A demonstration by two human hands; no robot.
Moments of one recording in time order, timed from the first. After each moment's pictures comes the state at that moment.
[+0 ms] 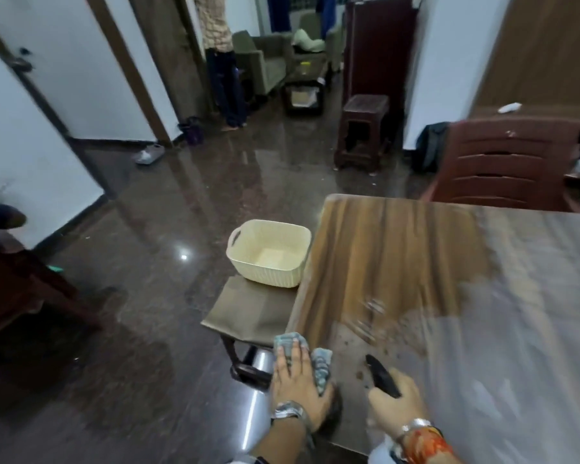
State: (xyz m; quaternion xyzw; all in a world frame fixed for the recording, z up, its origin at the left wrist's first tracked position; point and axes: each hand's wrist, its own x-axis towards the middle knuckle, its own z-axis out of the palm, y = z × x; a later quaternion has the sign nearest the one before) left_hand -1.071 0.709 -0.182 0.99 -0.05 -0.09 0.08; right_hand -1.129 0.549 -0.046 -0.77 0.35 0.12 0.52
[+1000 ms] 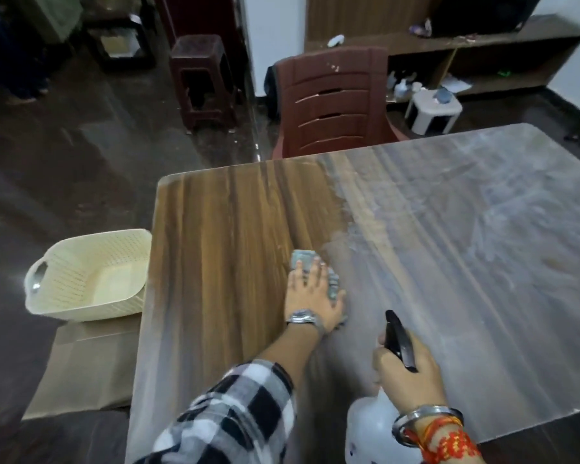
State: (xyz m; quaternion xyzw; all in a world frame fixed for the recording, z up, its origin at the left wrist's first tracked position) left_hand -0.985 0.408 -0.169 0.92 -0.36 -0.15 0.06; right_hand -1.154 0.385 -0.035 -0.66 0.55 -0.07 0.51
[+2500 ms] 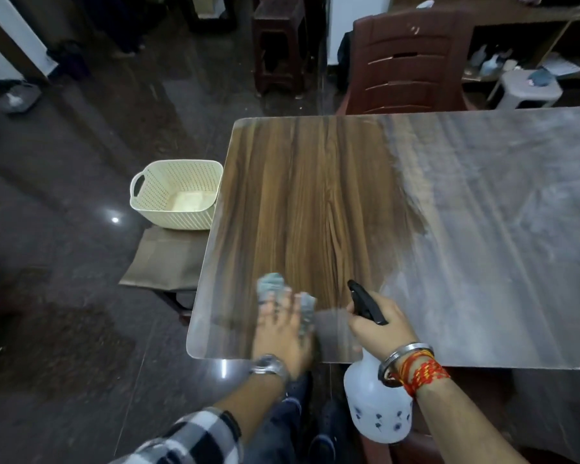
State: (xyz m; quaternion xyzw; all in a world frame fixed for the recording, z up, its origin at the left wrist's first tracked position) left_hand -1.141 0.609 -0.180 0.96 -0.23 -0.13 0.02; right_hand -1.205 0.440 -0.049 -0.79 0.31 0.07 0.53
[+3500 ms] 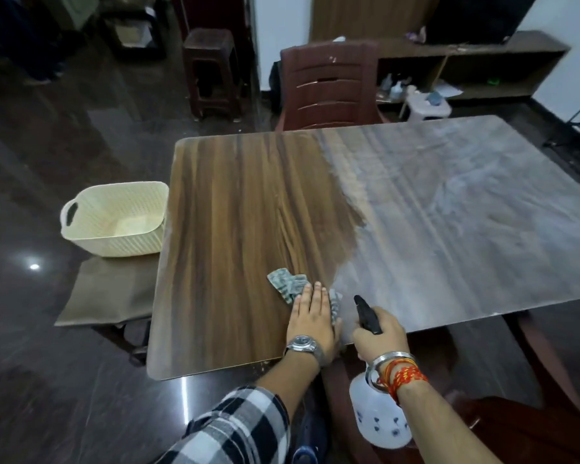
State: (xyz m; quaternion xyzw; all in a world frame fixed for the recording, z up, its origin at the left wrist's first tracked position) left_hand -1.177 0.516 -0.174 0.92 -0.37 -0.11 0.10; right_hand -1.268 0.443 -0.070 -0.74 0.50 -0.04 0.45
